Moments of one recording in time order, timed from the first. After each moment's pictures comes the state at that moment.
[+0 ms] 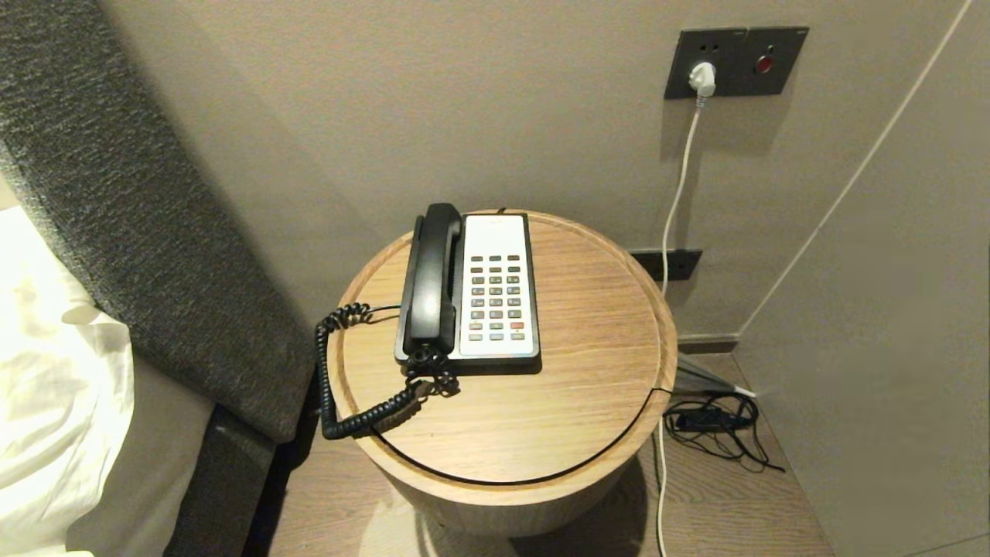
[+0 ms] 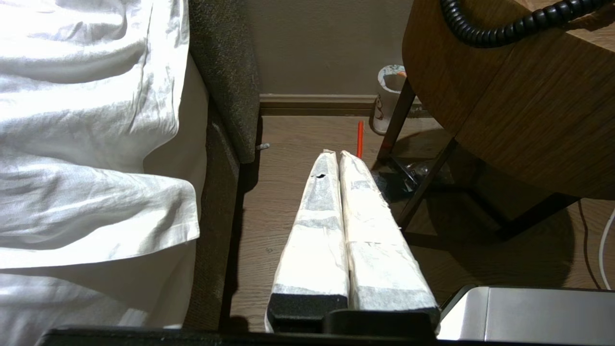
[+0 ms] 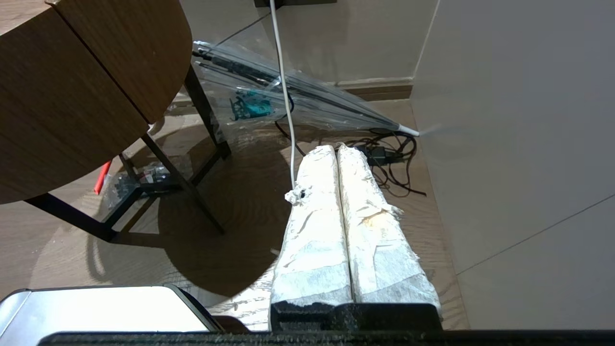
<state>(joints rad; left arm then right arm) 0.01 0.00 -0.05 0.13 0.00 0.00 -0.01 0.10 0.00 -0.01 -0.01 0.00</state>
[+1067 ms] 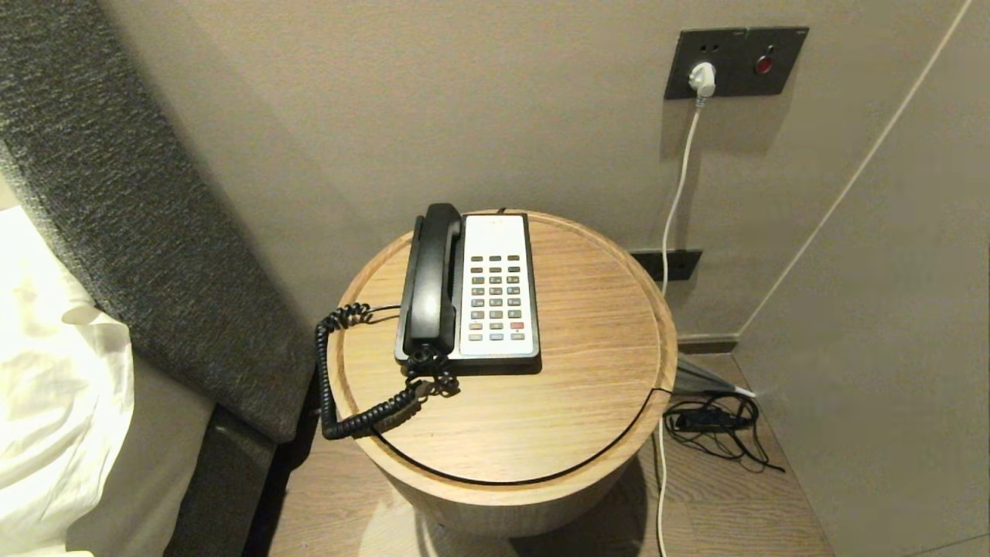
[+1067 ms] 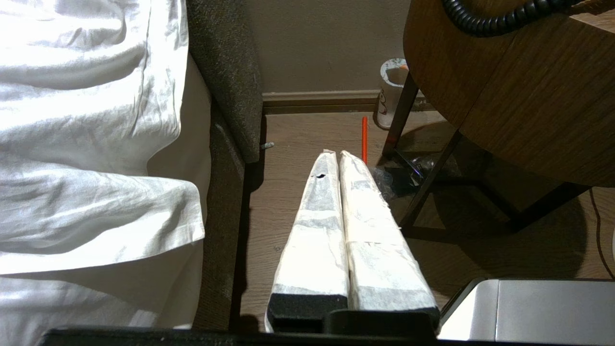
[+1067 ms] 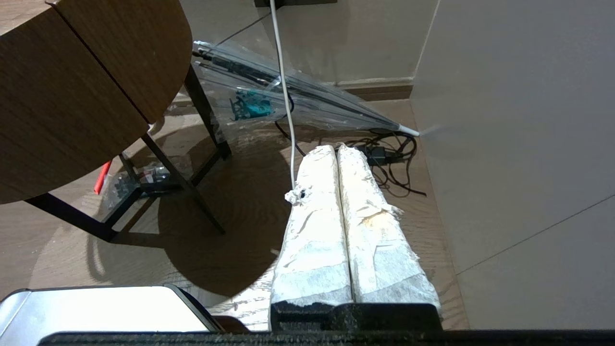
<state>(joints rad) 0.01 0.00 -0.06 0.14 -0.01 0.04 -0.01 0.10 0.00 -0.01 -0.01 0.00</state>
